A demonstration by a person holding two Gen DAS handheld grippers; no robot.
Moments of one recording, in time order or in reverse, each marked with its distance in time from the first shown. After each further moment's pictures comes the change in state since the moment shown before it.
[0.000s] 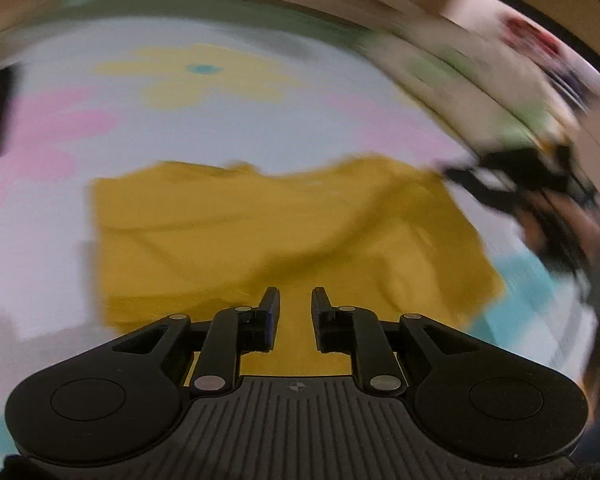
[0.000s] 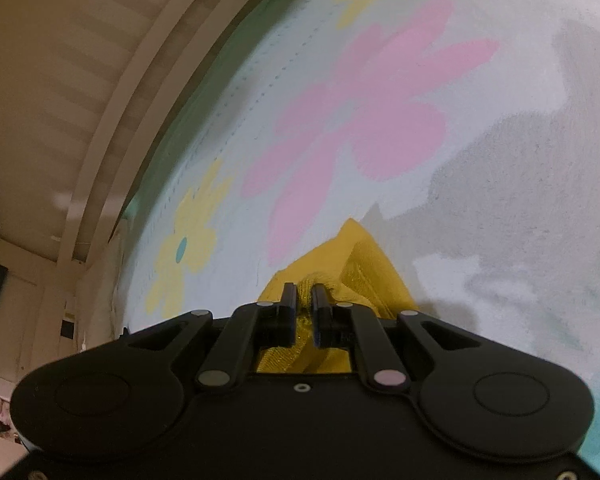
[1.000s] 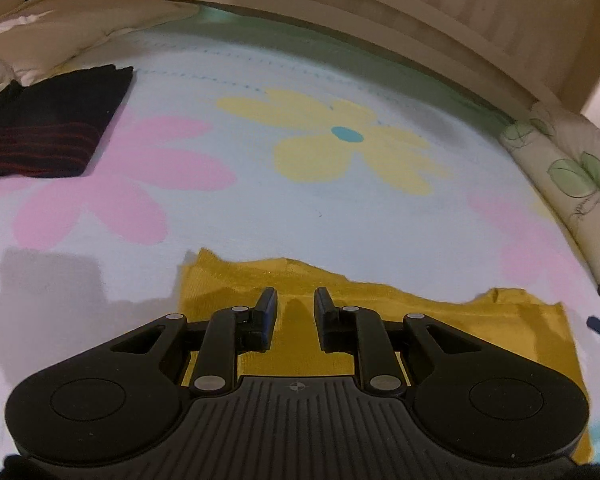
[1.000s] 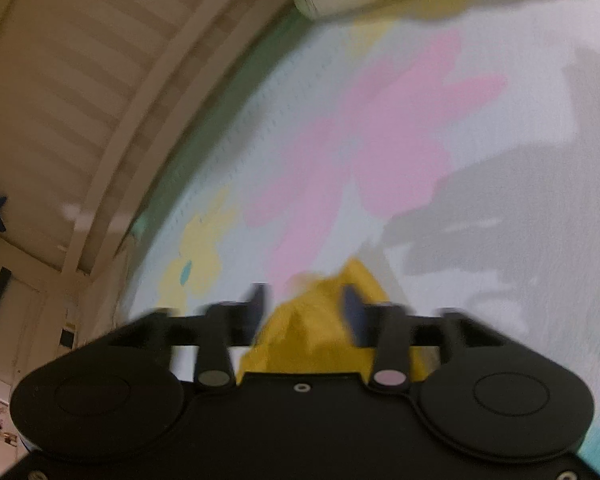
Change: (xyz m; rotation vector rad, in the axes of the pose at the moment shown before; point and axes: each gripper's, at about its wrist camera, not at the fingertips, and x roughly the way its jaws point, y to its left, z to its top) left arm 0.046 0.056 0.057 -0.309 -0.190 0.359; right arm -0.017 0.000 0.001 -0.060 -0.115 0.034
